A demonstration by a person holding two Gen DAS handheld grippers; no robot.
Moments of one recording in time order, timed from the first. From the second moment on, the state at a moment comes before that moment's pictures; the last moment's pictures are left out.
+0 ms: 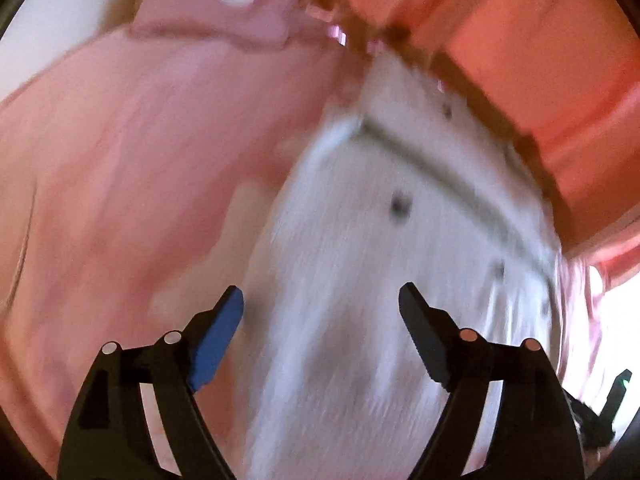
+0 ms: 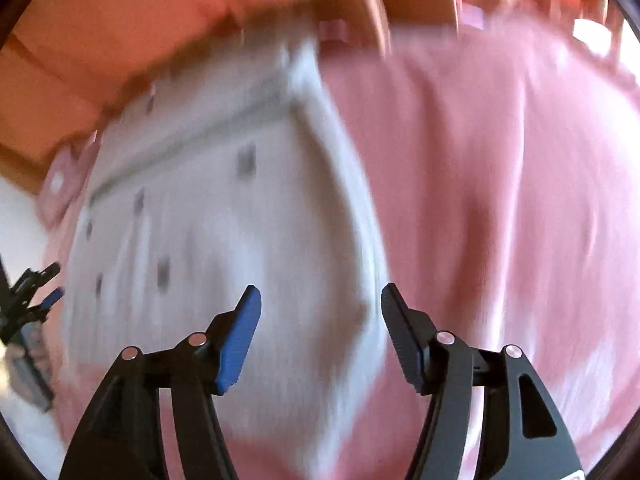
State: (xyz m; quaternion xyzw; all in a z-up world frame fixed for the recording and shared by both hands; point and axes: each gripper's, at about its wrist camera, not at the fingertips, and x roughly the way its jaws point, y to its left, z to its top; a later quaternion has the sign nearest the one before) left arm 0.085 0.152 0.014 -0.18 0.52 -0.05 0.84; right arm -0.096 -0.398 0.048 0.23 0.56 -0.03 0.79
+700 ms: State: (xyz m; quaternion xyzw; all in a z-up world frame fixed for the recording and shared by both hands) left arm -0.036 0.137 0.072 -0.18 0.50 -0.15 0.84; right arm -0.183 -0.358 0.129 0.21 0.46 -0.02 0.86
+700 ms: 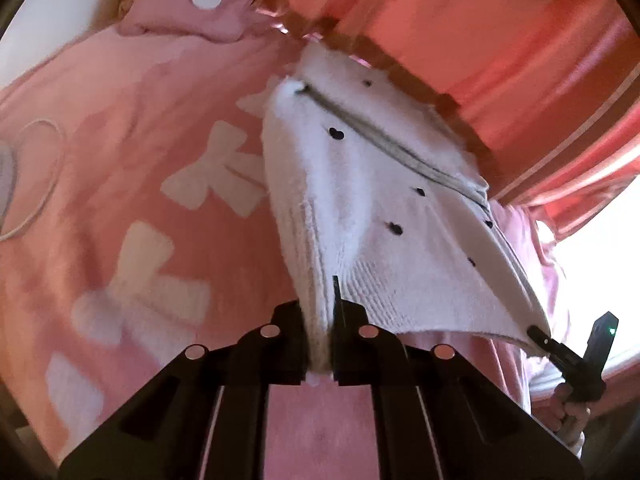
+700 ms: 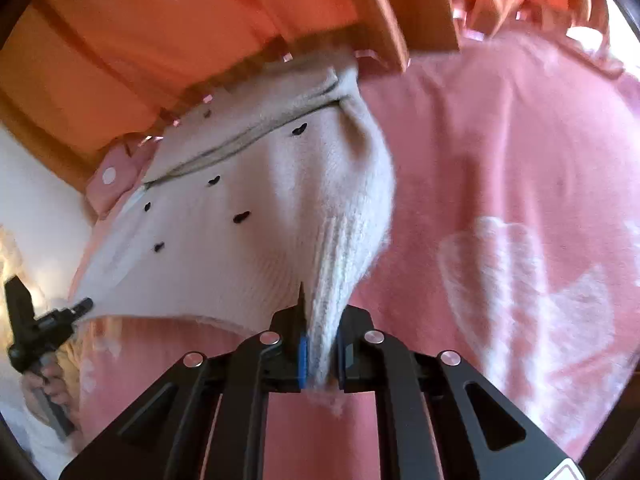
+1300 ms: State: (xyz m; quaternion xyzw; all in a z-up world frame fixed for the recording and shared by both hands) left arm -0.149 0.128 0.178 -0.15 0.40 -0.20 0.88; right arm -0.286 -0.384 0.211 0.24 0.33 0.06 0.91
